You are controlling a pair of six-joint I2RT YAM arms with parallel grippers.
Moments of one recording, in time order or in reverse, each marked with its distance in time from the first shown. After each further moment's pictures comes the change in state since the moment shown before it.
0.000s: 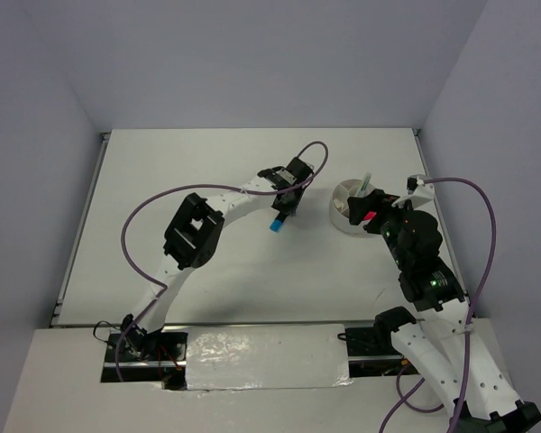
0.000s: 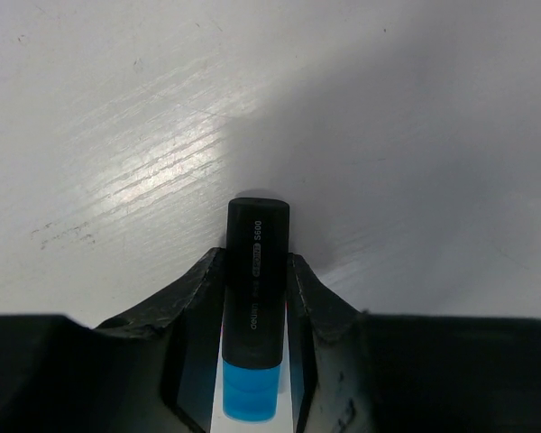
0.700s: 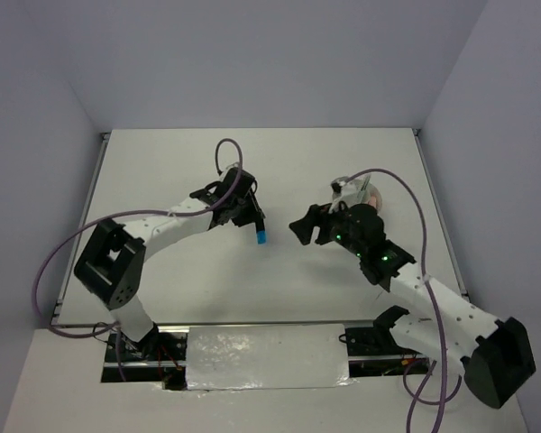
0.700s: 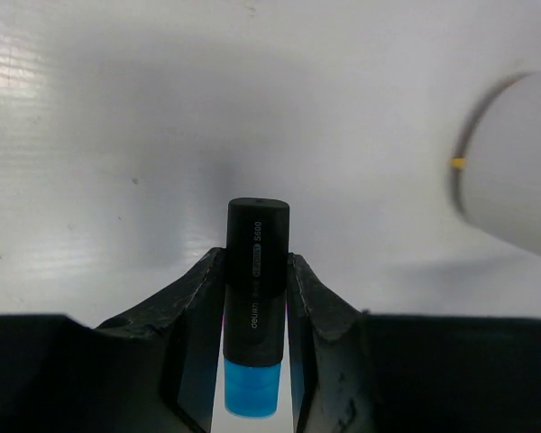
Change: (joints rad) left arm 0.113 -0.634 -0.768 0.288 0.098 -0.646; right arm 0.181 0.276 -0.144 0.328 -0.281 -0.016
